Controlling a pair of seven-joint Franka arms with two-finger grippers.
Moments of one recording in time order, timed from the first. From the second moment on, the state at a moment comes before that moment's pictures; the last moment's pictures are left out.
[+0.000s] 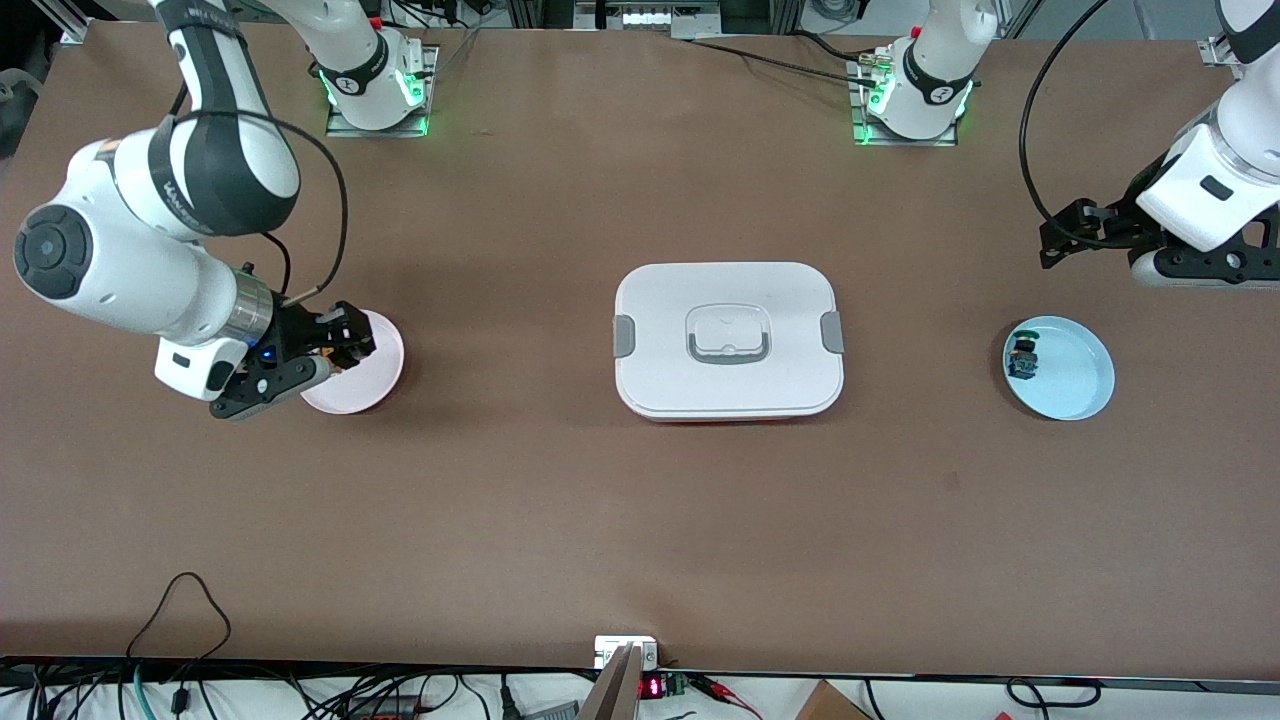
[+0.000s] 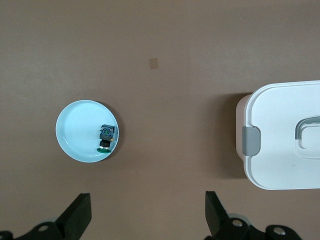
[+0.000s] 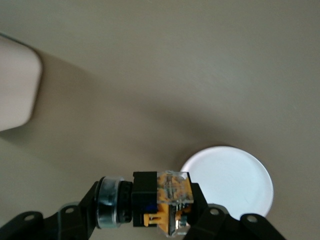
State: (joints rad) left arm -0.03 -0.01 -0.05 -1.66 0.01 1.63 -0.07; right arm 0.17 0.29 0.03 -1.64 0.21 1.90 -0.30
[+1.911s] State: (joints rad) left arm -0.03 -0.01 -0.05 -1.66 0.00 1.62 -0.07; right arm 0.28 0.34 0.05 -1.65 1.32 1.88 -1.60
